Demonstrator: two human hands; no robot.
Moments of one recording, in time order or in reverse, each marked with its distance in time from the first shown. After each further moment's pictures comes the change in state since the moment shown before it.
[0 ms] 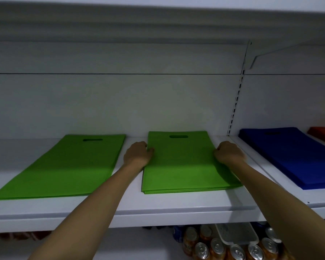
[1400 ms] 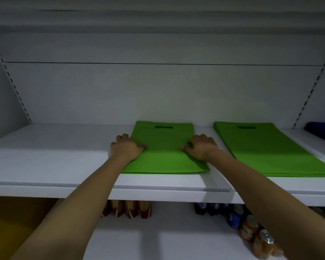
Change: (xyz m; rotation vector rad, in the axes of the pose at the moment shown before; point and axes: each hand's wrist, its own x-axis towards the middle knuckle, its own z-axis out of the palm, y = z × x) left_hand -0.017 -0.262 -0.156 0.370 -0.023 -0.082; right_hand -0.129 -0.293 0.095 -0.306 -0.095 -0.553
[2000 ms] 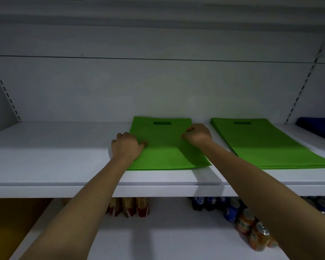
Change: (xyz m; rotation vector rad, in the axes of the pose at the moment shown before) left_hand -0.002 0.001 0.013 -0.025 0.150 0.071; right_hand 0.004 -0.021 -0.011 0.680 0.225 0.336
